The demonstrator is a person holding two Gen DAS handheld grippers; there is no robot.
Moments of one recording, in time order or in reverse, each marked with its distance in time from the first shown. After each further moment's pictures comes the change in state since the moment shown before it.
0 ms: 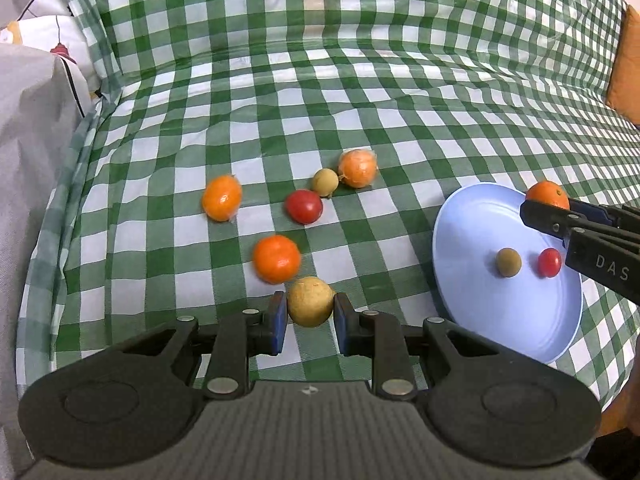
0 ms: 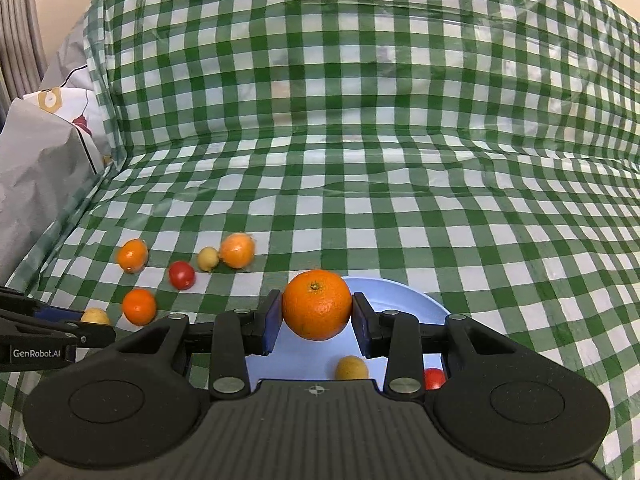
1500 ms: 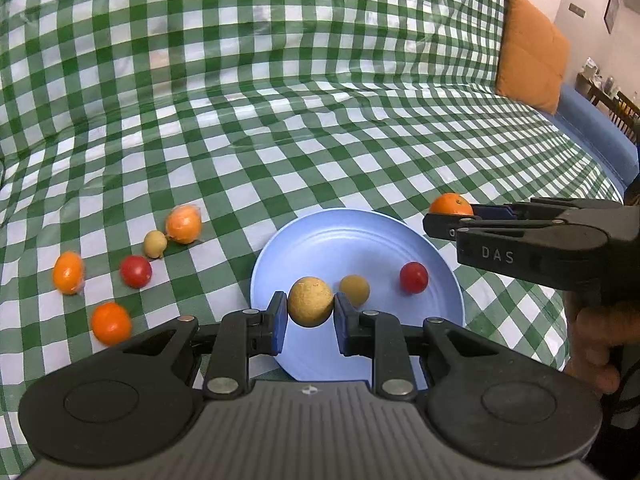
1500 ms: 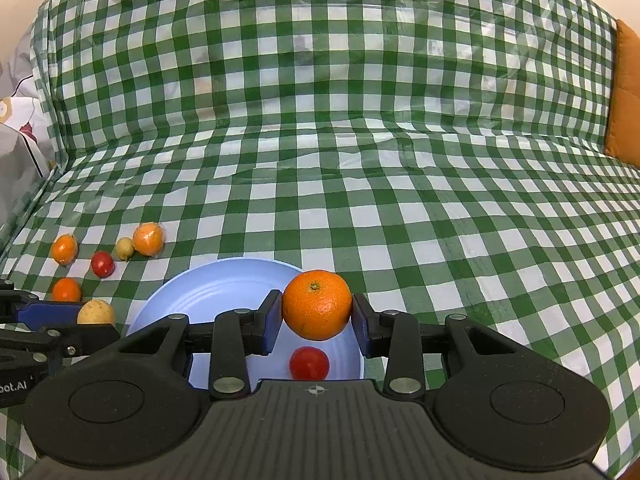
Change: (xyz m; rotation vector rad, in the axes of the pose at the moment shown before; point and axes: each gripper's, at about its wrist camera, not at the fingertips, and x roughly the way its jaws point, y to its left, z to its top) left arm 0.000 -0.093 0.002 0.189 -0.141 -0.253; right arm -0.016 -0.060 -0.014 0.051 0.023 -0.123
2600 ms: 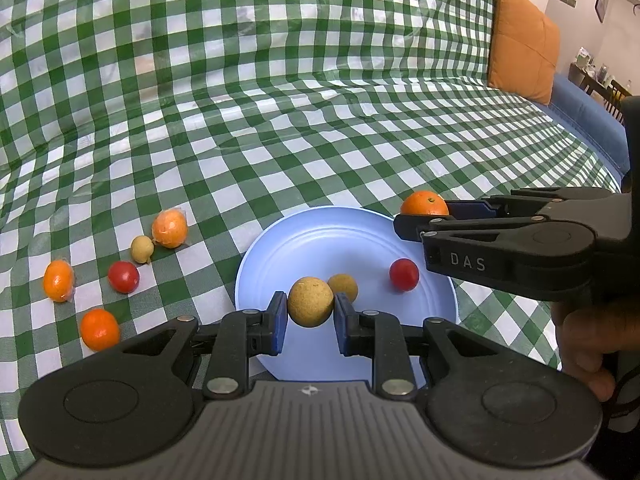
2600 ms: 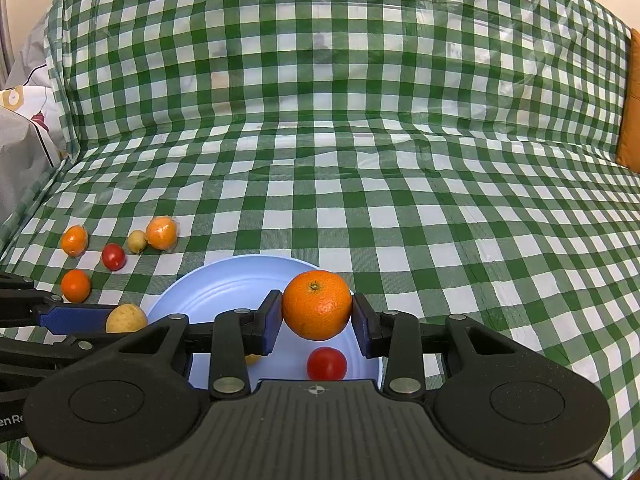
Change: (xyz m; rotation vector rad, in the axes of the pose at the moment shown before) left arm 0.006 -0.013 0.001 0.035 -0.003 -0.002; right arm 0.006 0.013 0.001 -0.032 0.004 0.028
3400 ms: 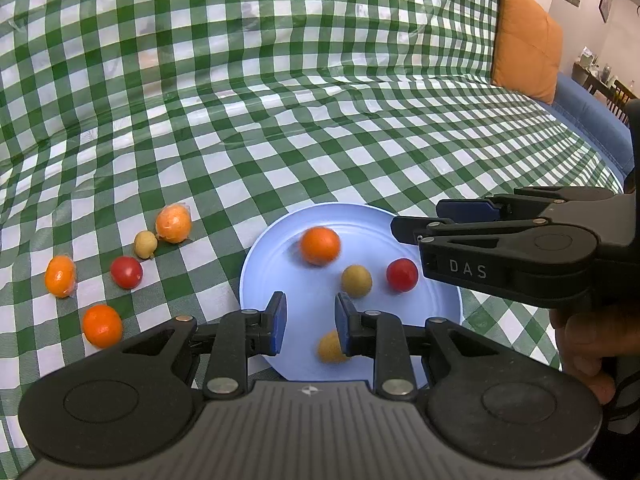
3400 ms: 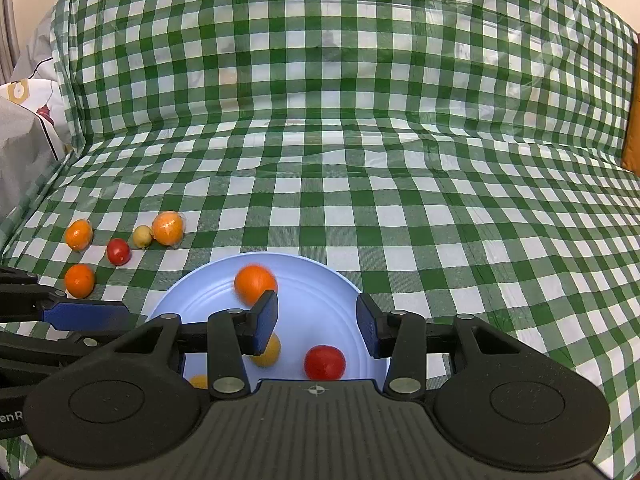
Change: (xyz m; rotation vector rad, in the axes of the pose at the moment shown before) left arm 0.001 0.001 0.000 -0.013 0.013 0.010; right arm 0.000 0.006 0.000 -0.016 0.004 0.015
